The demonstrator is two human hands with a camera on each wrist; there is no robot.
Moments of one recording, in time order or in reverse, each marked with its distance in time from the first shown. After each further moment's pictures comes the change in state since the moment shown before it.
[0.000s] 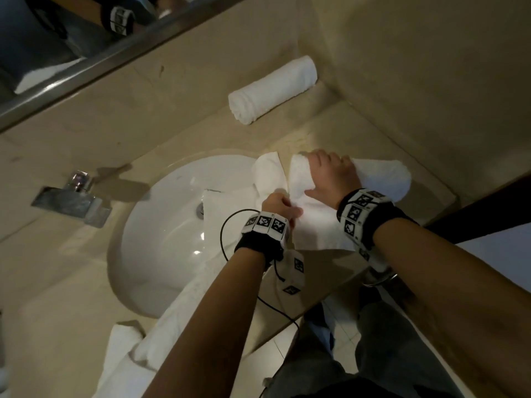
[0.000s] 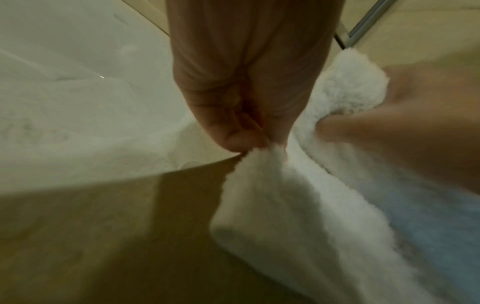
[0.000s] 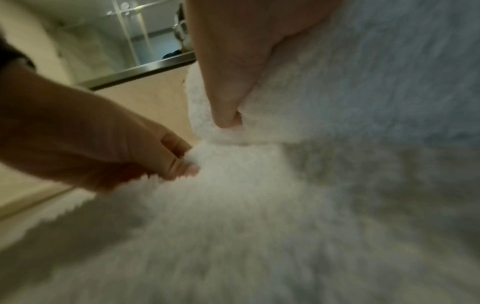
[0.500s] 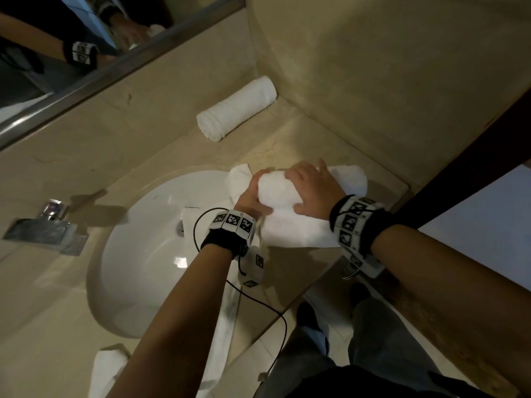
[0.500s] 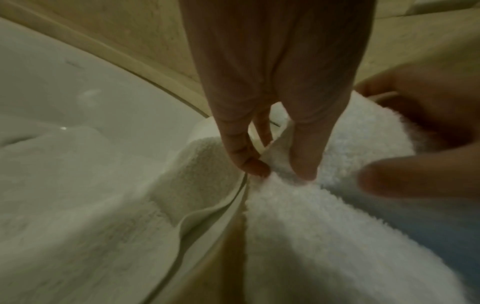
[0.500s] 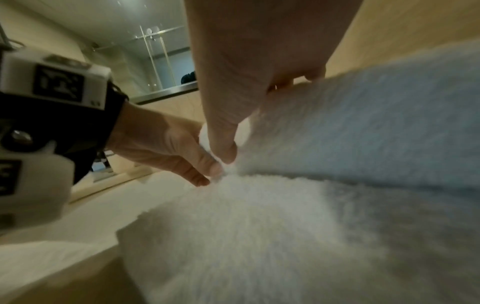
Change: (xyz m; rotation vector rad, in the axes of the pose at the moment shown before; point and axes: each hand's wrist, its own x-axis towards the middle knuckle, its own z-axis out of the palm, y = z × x) left_hand -0.009 0.023 -0.017 -0.168 -0.236 0.458; right_hand -0.038 0.024 -0.009 -0.011 -0.033 -0.115
